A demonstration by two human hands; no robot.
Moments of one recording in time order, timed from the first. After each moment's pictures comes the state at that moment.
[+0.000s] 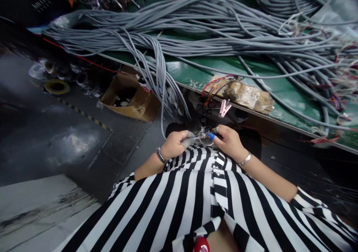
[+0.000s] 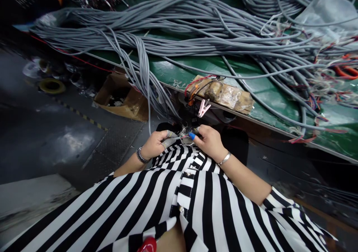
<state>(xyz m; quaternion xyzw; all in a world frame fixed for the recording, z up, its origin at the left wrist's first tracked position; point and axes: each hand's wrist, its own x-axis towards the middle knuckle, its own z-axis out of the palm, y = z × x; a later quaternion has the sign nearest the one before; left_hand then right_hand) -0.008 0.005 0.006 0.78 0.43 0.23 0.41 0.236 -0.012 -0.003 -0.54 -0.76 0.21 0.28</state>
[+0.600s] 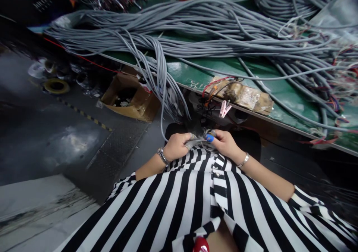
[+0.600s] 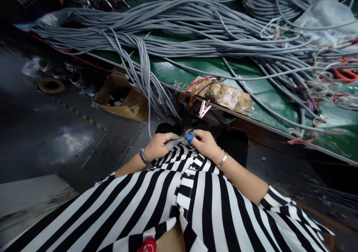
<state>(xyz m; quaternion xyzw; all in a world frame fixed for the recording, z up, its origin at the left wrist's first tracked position) -0.004 0.001 0.005 0.81 0.43 0.17 0.36 0.222 -0.016 0.004 -0.51 -0.63 0.47 0.33</state>
